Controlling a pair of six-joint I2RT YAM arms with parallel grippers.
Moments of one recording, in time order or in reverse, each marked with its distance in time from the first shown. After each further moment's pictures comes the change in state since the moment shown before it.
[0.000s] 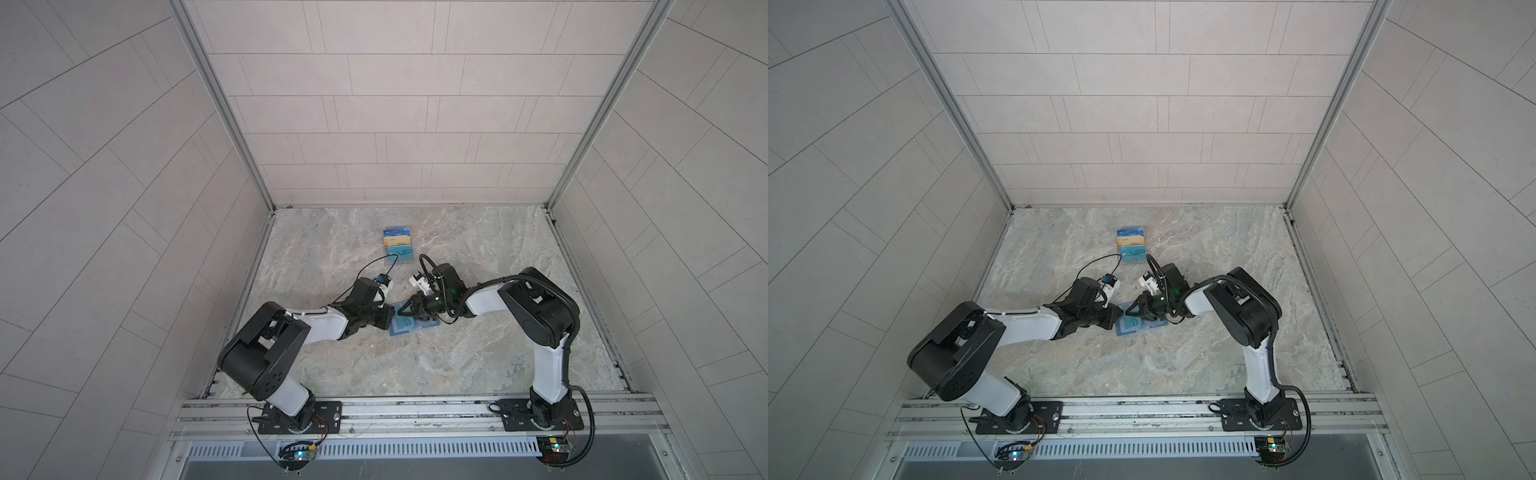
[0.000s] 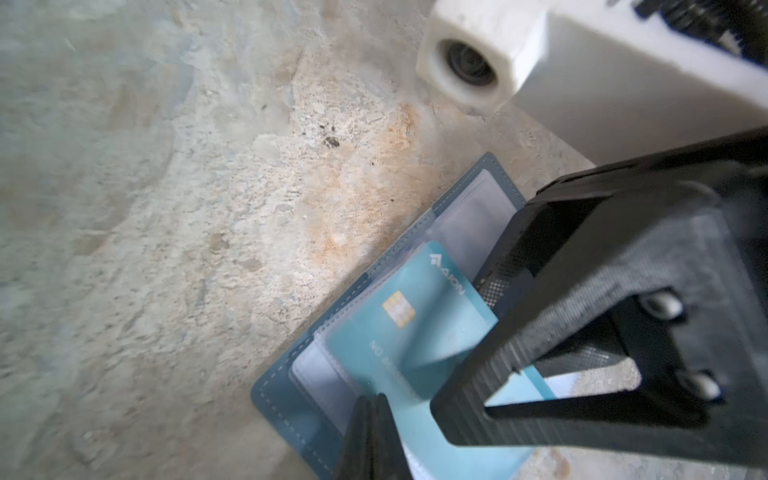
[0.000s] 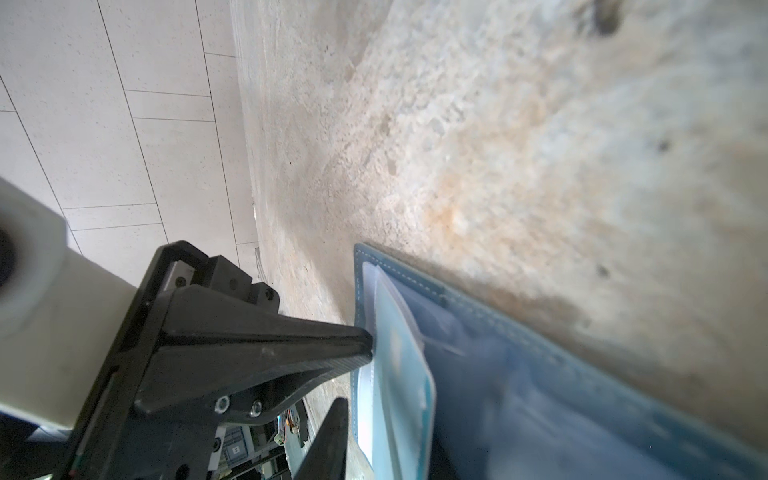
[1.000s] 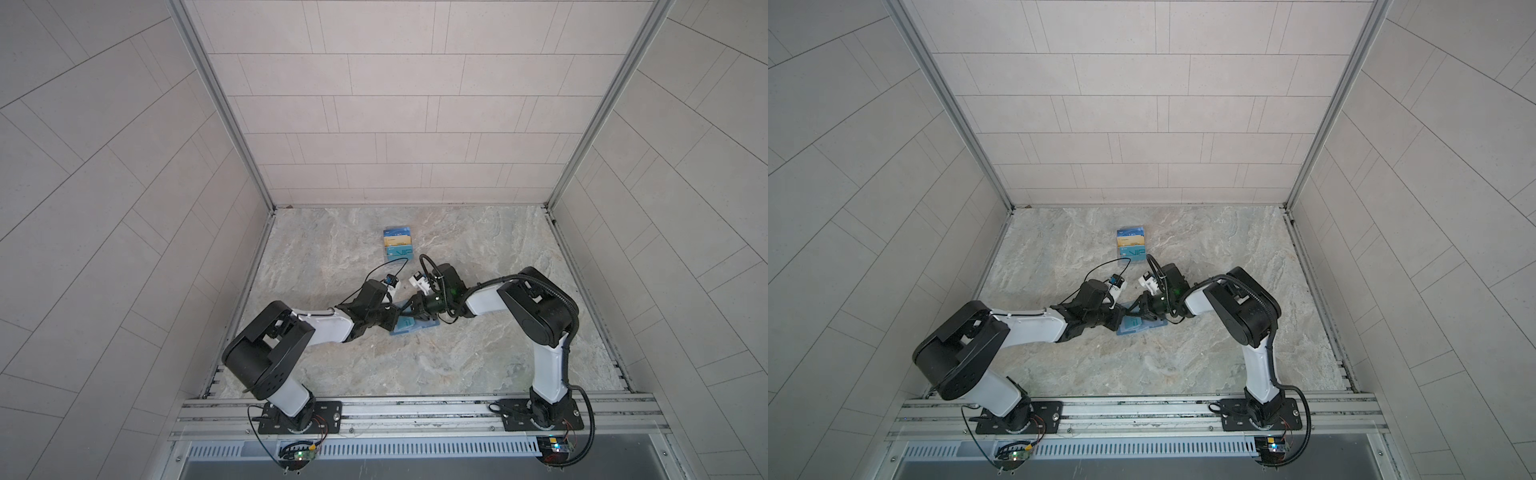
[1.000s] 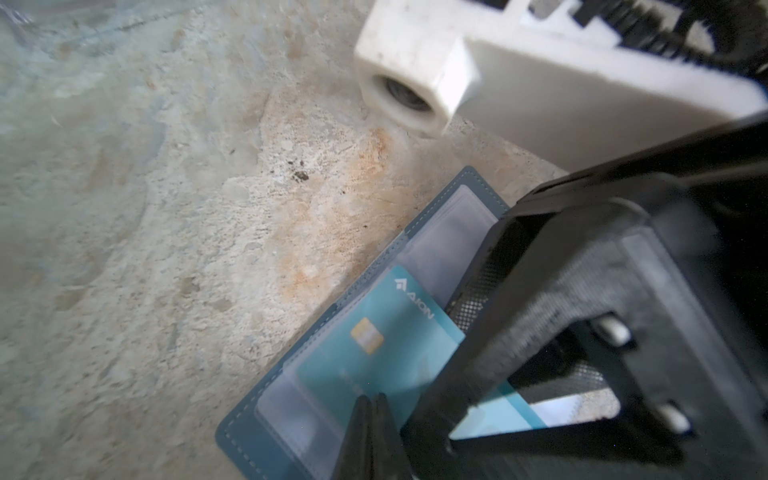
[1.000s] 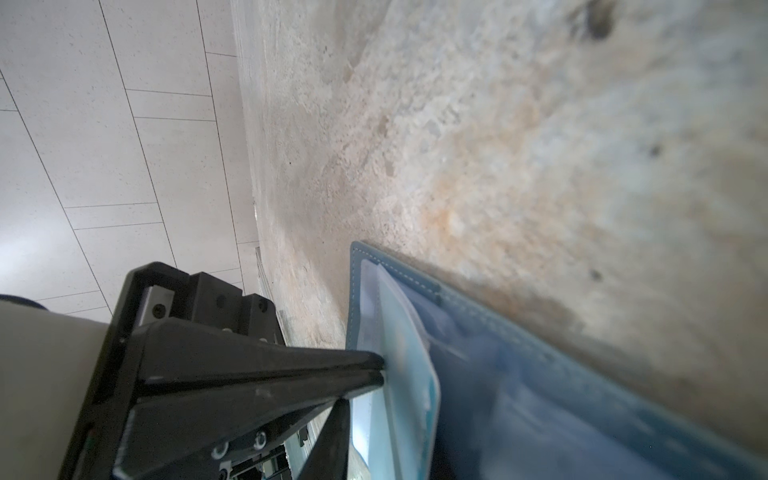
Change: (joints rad) left arm -0.084 0.020 -0.002 0.065 -0.114 0.035; right arm -0.003 0.003 0.000 0.004 -0.006 0.000
